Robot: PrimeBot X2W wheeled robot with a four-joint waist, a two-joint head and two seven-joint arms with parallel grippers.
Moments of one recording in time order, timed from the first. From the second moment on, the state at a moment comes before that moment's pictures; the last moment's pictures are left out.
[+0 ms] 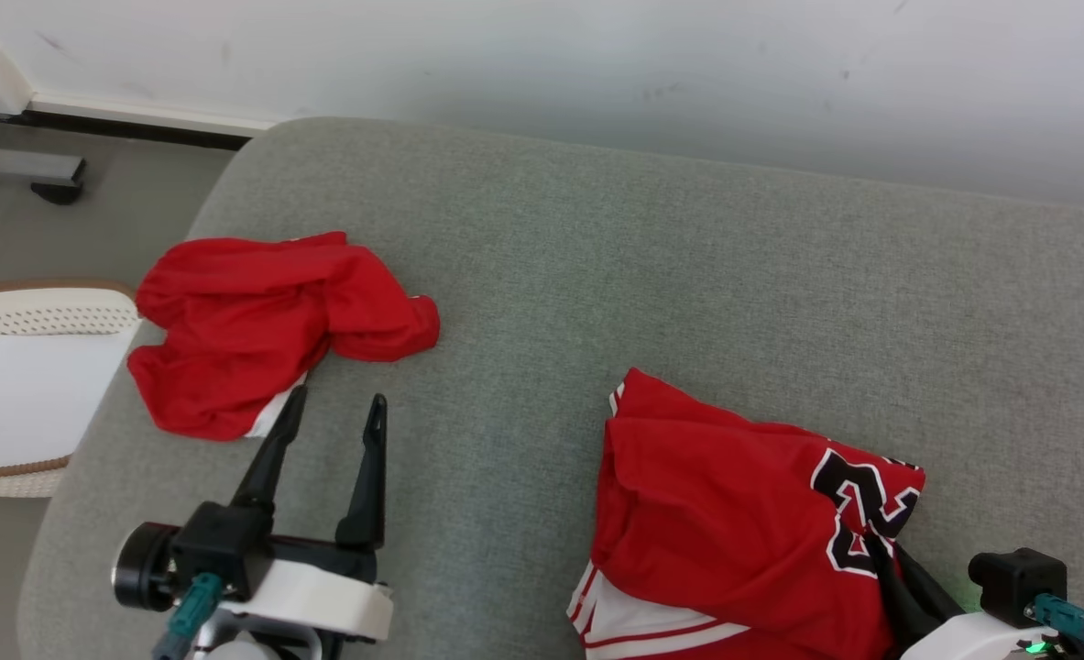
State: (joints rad) left arm -0.19 0.25 -0.32 0.04 -0.25 0.20 -0.26; right arm -0.09 -0.15 0.16 0.31 0.41 0.13 0.06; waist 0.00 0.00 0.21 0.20
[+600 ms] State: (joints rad) left arm -0.21 0.27 -0.29 -0.02 -0.21 0.17 -0.26; right arm -0.18 -0.24 0.20 0.23 0.36 0.13 0.05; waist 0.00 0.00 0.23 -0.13
